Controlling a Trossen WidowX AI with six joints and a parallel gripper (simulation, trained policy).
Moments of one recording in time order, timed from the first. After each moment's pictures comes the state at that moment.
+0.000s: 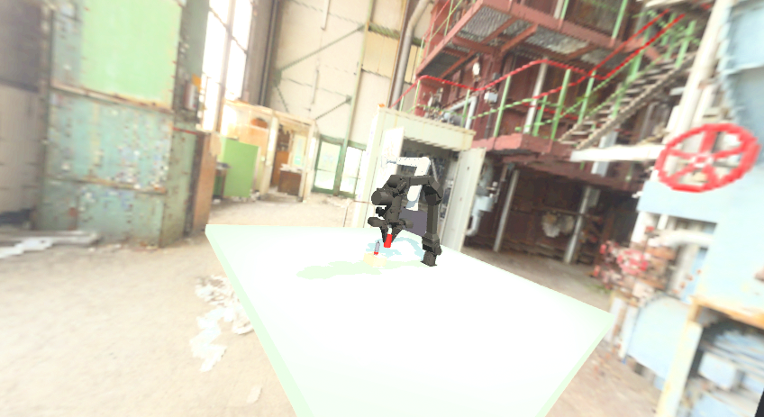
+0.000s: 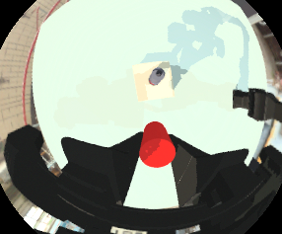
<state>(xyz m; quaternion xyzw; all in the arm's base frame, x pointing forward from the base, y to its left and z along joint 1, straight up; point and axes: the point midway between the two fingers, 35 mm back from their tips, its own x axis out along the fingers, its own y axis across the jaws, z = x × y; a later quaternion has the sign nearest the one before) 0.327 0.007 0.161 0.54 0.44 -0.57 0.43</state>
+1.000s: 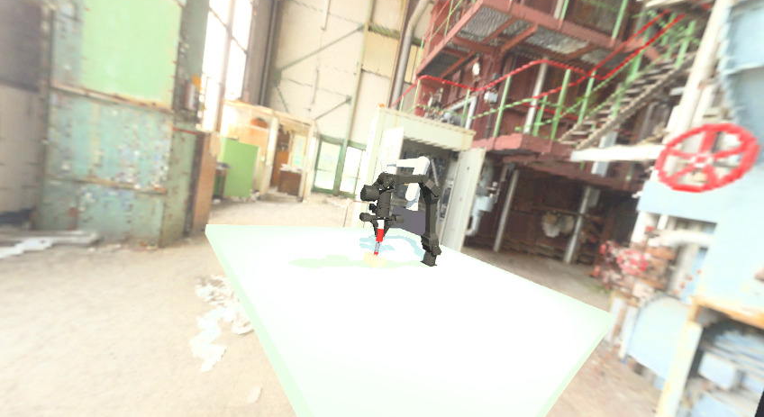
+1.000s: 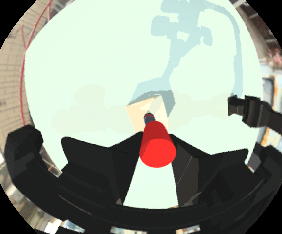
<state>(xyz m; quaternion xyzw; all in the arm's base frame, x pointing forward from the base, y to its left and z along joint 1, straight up) 0.310 -0.066 0.162 0.57 0.41 -0.60 0.38</state>
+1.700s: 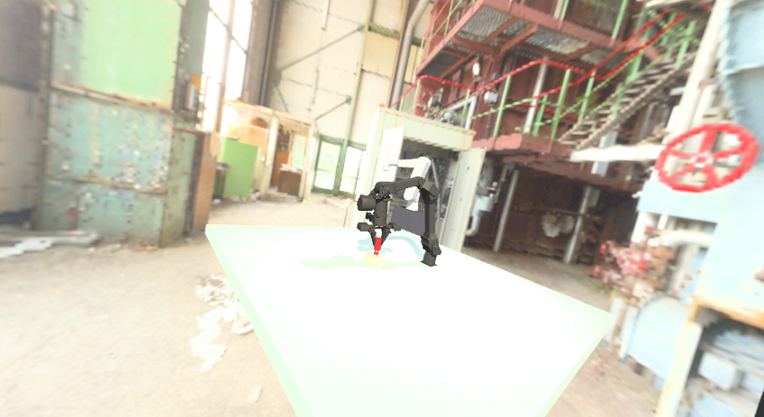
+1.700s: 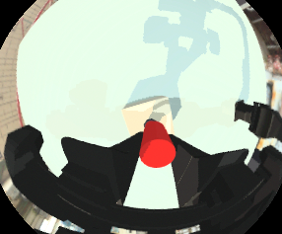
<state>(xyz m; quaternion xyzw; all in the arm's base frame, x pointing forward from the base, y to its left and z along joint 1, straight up) 0.311 -0.068 0.118 0.56 0.44 -0.60 0.38</state>
